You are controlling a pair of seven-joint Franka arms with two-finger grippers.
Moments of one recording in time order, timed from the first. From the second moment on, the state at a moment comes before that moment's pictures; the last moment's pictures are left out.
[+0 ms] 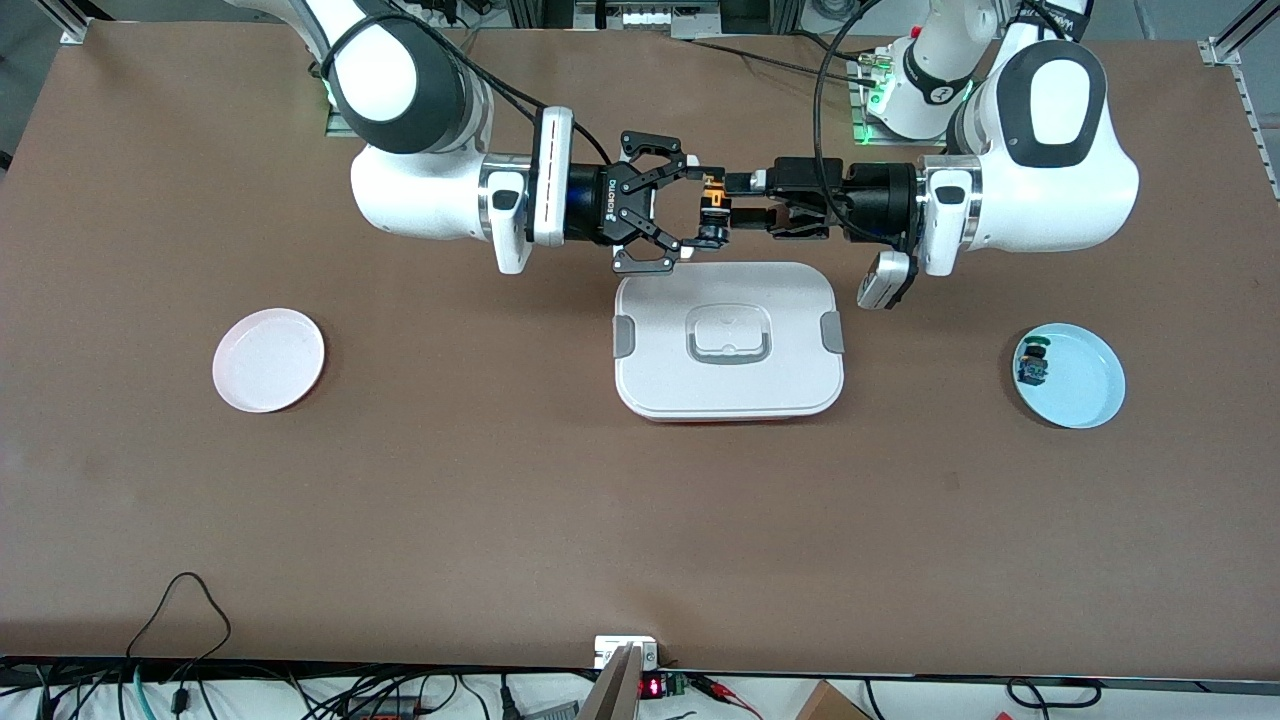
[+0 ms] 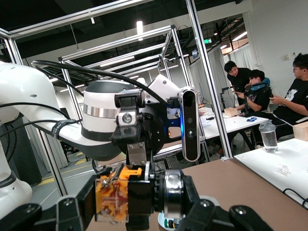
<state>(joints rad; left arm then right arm) 0.07 0.07 -0.40 -1.94 -1.52 1.88 0.23 0.61 0.30 0.06 -1.71 1.92 2.21 -1.86</state>
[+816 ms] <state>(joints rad) 0.07 0.07 -0.40 -1.94 -1.52 1.88 0.23 0.61 0.30 0.05 -1.72 1.92 2.21 -1.86</state>
